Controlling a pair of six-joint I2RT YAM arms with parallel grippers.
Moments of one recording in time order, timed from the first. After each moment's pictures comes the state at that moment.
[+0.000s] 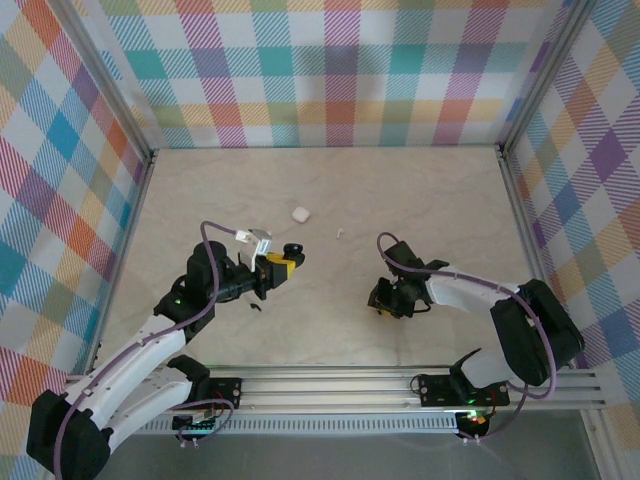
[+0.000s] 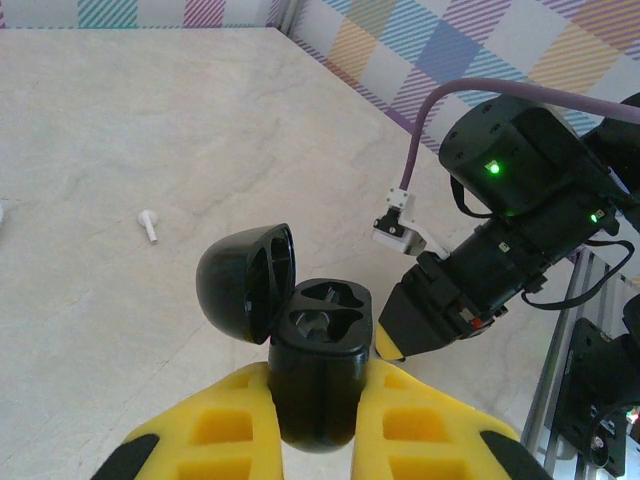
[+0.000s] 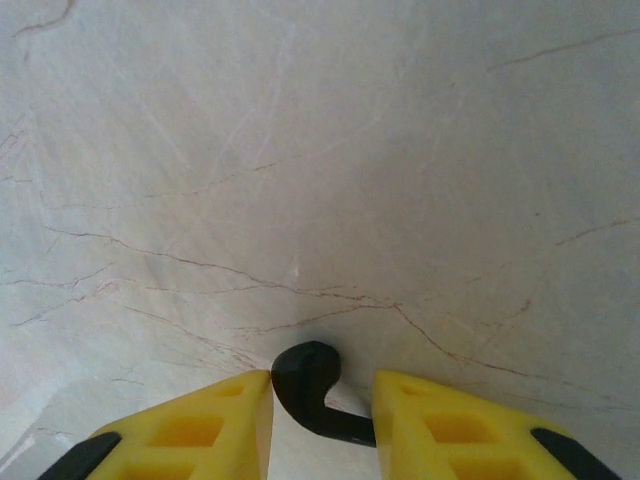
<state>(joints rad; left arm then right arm) -0.49 0.83 0.53 -0.03 0.48 -0.23 0.59 1.43 0.65 -0.47 -0.26 0.91</state>
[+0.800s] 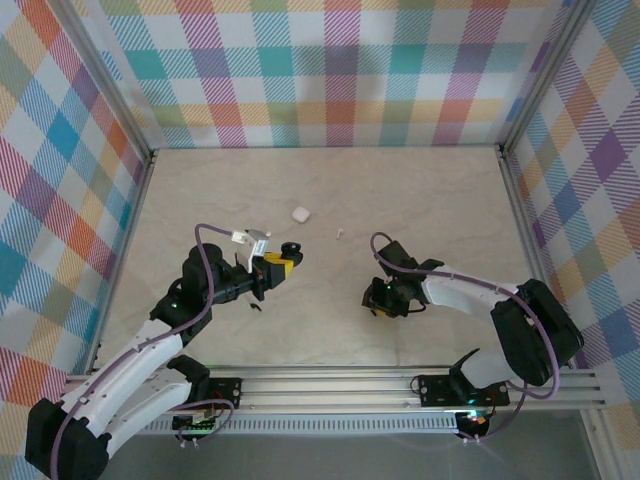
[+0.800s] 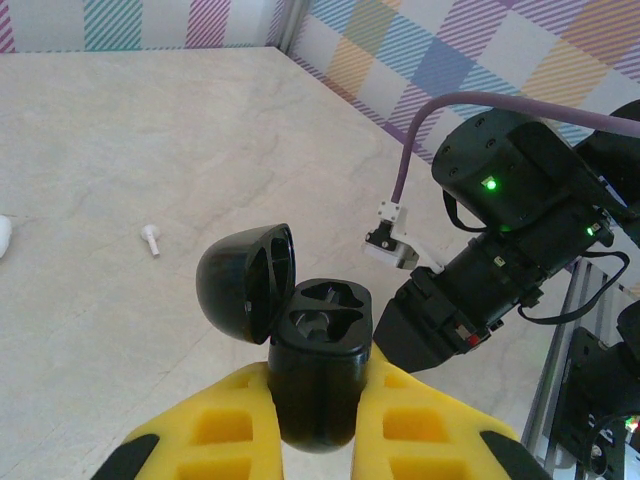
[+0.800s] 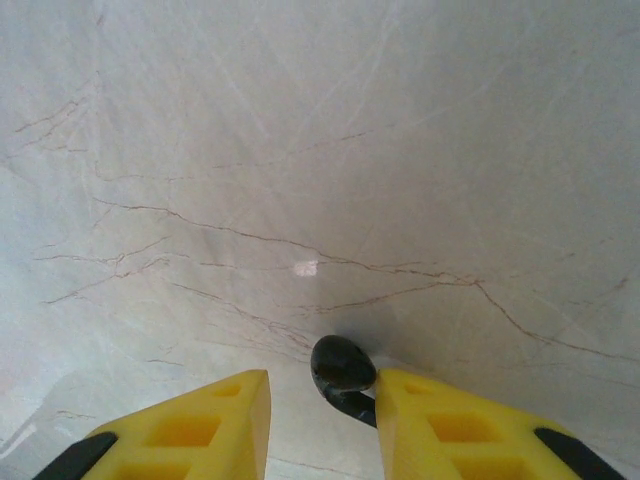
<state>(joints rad) -0.49 0.79 0.52 -0.03 0.47 -0.23 0.64 1.42 0.68 -0.48 -0.25 0.93</state>
